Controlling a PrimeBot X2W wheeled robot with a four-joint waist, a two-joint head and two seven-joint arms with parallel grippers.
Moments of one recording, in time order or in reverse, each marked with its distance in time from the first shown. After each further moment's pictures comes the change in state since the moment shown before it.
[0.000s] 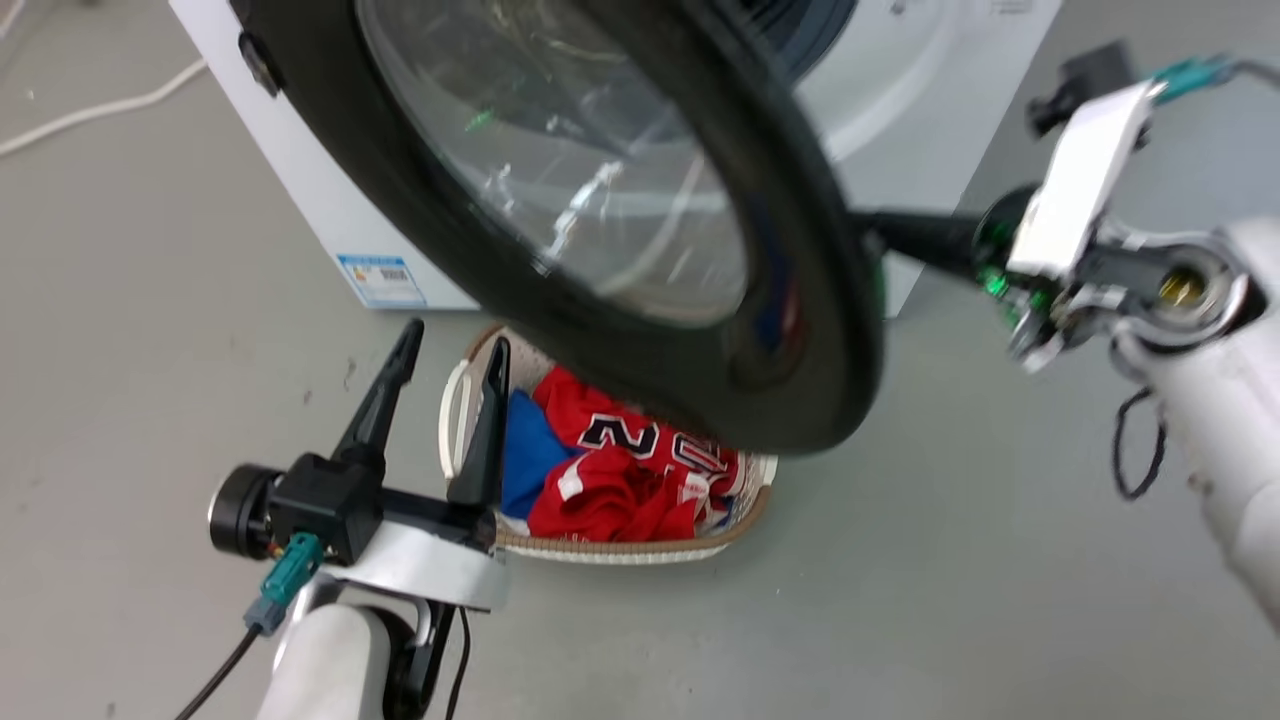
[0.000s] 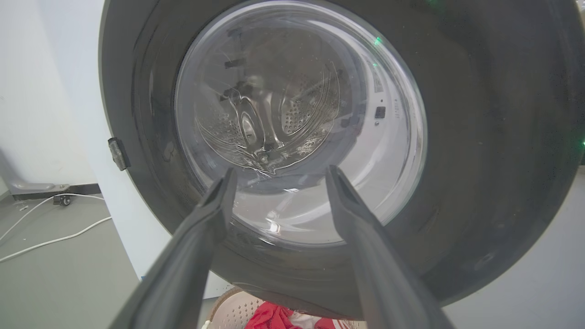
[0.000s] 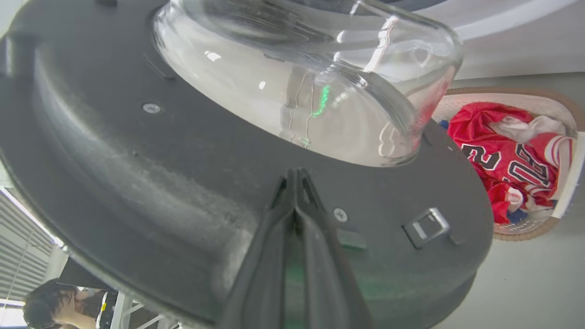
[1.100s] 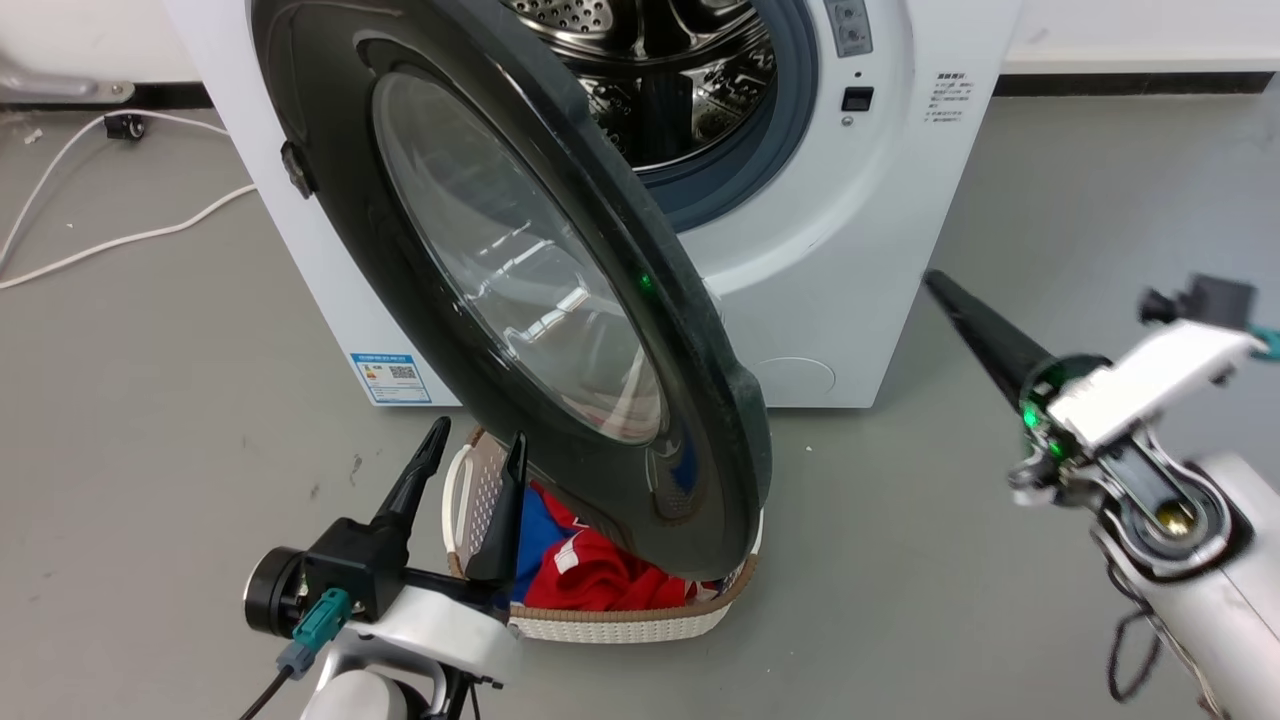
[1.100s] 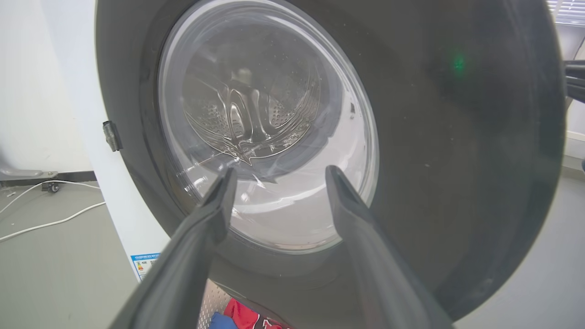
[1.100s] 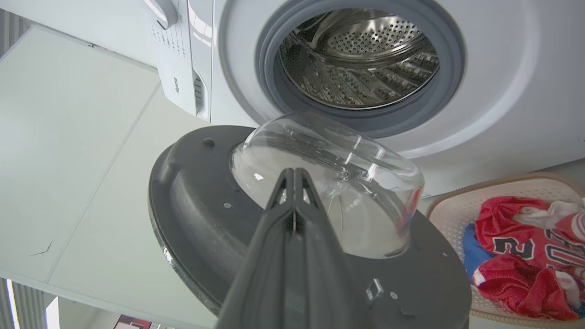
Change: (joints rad) left arm 0.096 0.006 -0.040 0.088 -0.050 0.000 0.000; right arm 0.409 -0.054 -0.054 -0.322 0.051 0.000 -0.615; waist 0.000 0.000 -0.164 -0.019
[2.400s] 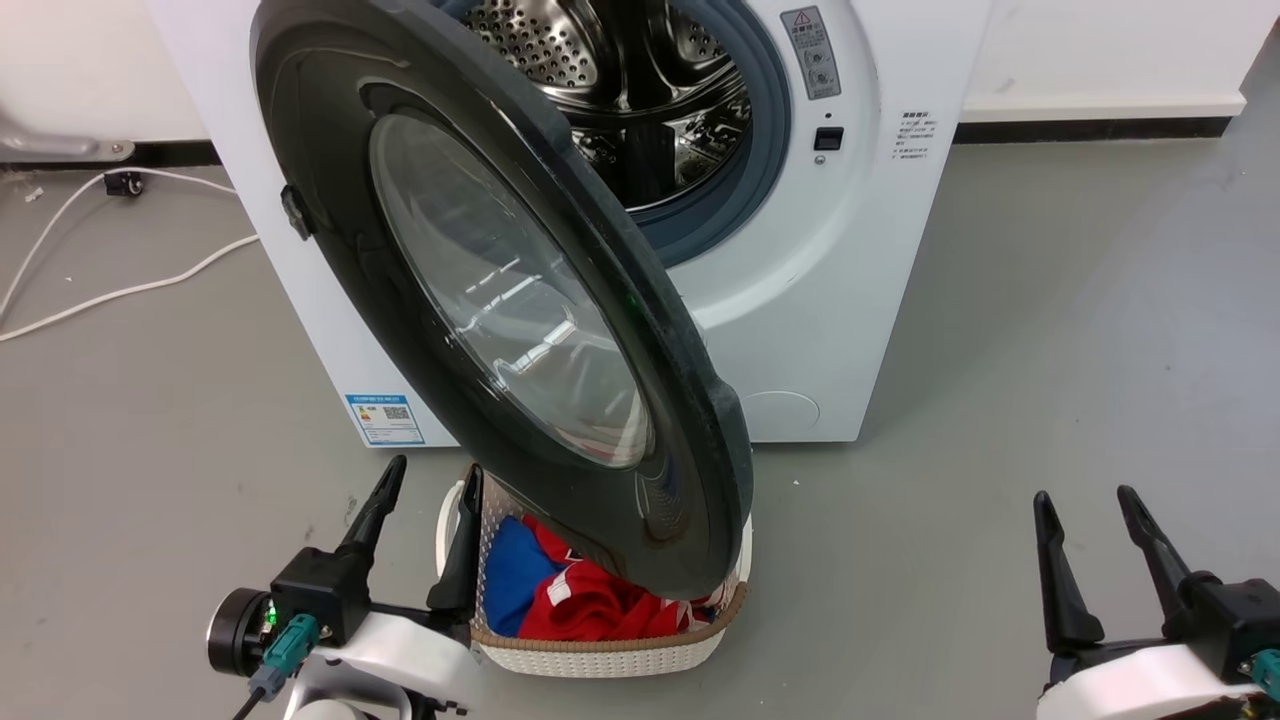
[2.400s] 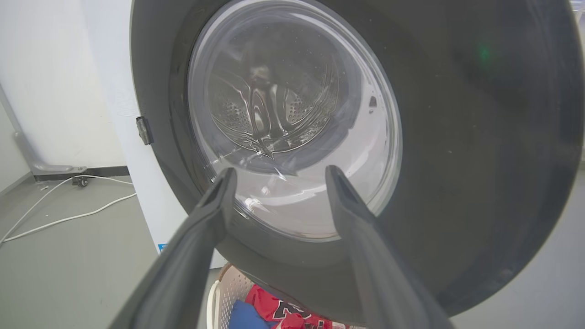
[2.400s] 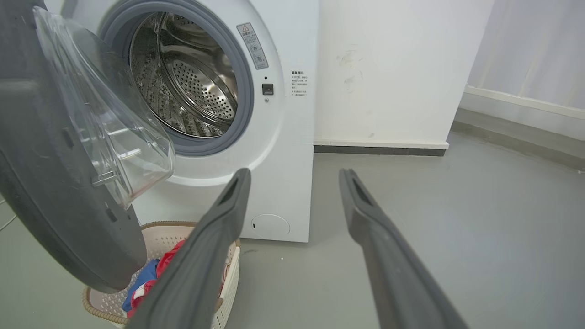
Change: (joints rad) left arm 0.044 0.009 0.073 0.035 0.024 -0.001 0.000; right arm 0.662 0.340 -0.586 -0.346 -1.691 0.000 -0.247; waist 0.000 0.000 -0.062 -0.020
